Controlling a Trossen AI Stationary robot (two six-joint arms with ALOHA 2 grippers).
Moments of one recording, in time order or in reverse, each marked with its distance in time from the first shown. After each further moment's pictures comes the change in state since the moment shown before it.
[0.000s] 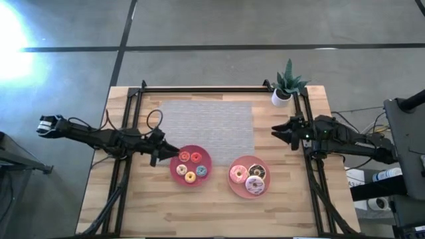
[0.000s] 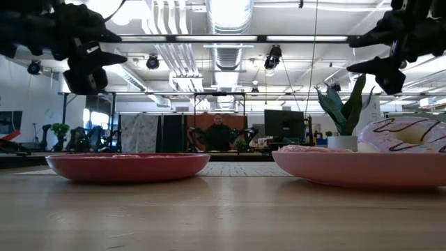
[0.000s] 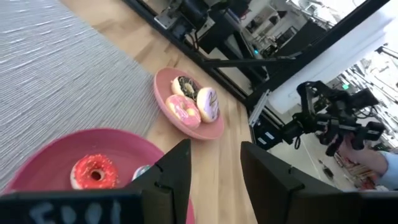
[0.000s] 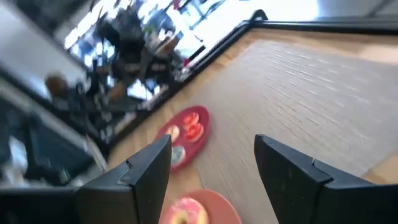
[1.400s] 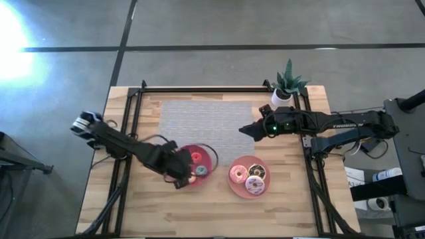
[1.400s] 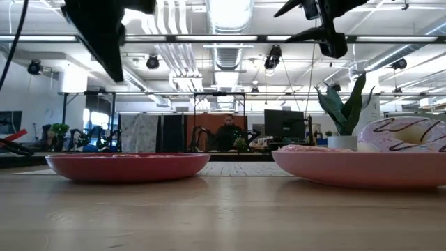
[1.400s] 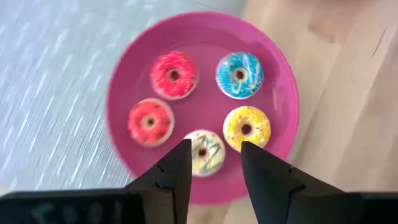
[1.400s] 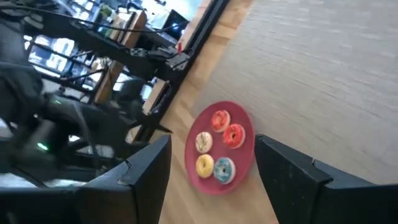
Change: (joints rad) left arm -0.247 0.925 0.970 -1.159 -0.267 0.015; right arm 0.153 0.880 0.574 0.074 0.128 0.362
